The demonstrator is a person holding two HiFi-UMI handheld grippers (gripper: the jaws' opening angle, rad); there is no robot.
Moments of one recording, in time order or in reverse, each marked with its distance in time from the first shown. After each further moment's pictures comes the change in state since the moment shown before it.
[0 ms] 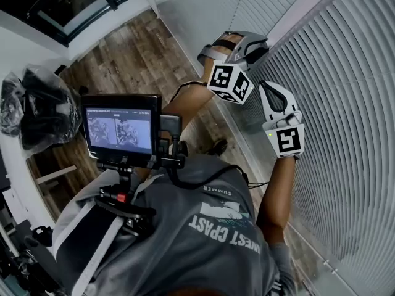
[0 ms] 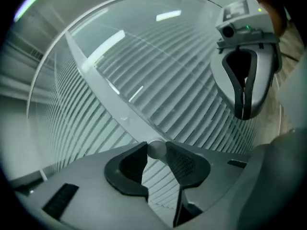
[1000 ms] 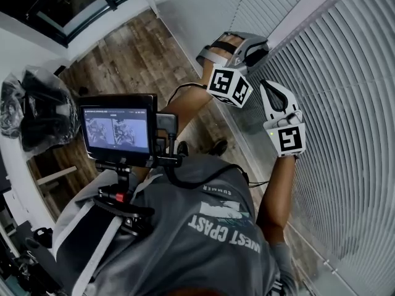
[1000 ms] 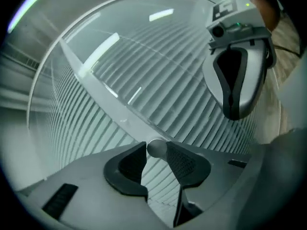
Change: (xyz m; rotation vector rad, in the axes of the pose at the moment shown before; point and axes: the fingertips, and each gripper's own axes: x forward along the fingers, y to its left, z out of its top) left arm -0.005 -0.008 0.004 0.104 0.005 0.024; right arm -0.001 -0.002 -0.005 0.035 -0.019 -0.010
